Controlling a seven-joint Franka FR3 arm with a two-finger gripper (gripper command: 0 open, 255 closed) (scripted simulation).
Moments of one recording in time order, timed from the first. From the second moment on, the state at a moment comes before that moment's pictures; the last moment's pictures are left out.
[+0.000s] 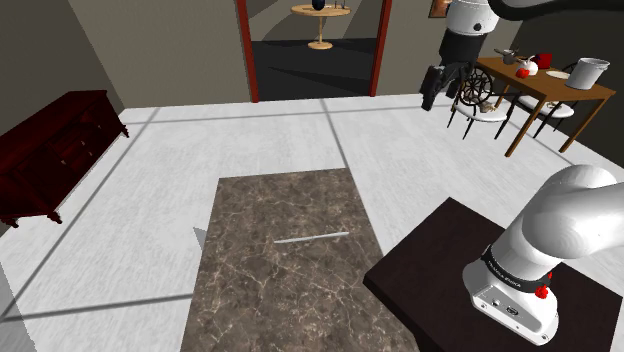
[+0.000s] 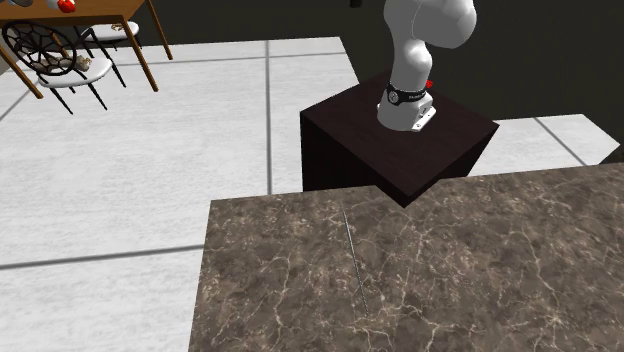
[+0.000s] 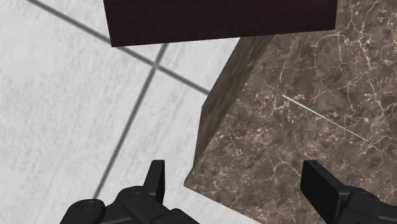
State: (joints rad) arm -0.01 -0.80 0.05 -2.38 -0.06 1.64 0.12
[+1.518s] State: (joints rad) arm 0.18 -0.22 0.09 -2.48 -0.05 2.27 -0.19
